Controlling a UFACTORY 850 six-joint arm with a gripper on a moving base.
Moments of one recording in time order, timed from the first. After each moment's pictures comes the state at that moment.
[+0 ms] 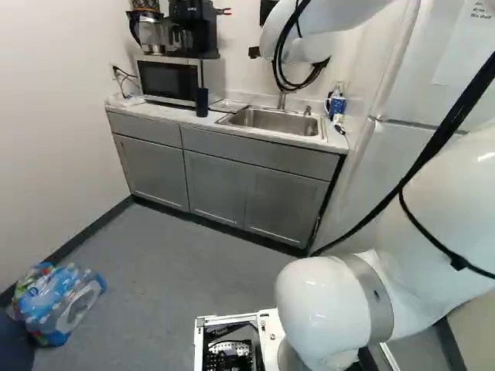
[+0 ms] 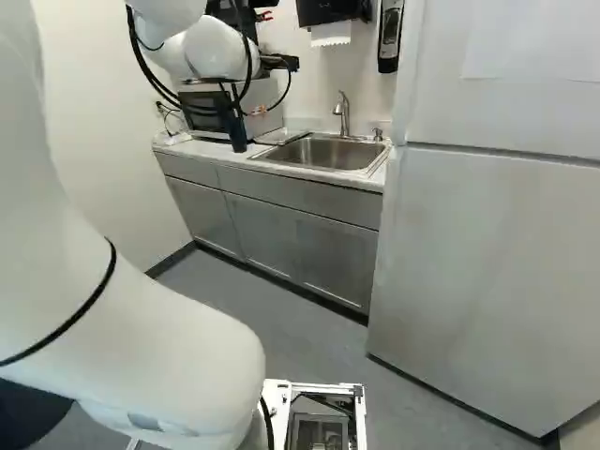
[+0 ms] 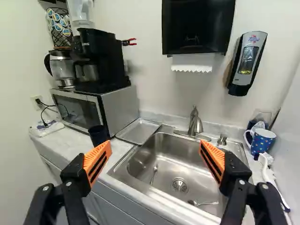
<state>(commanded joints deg) 0.0 9.8 -56.9 0.0 18.7 0.0</state>
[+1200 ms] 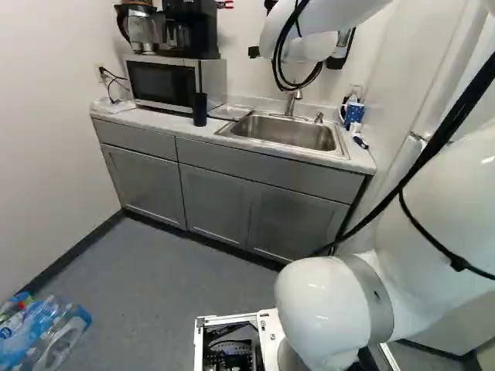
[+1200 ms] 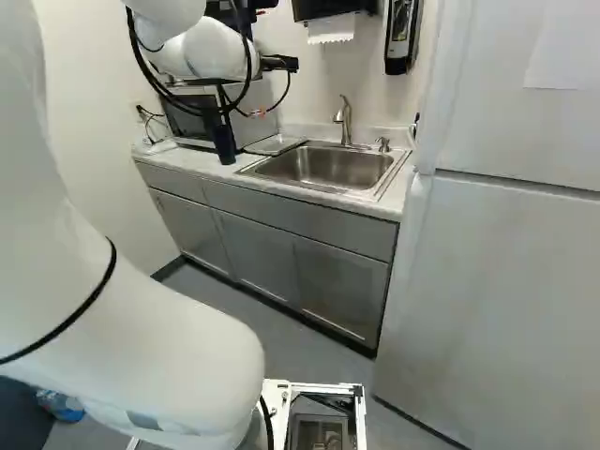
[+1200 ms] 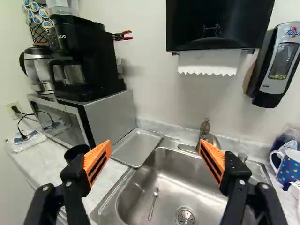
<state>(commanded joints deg) 0.0 9.8 -56.9 0.0 18.7 0.0</state>
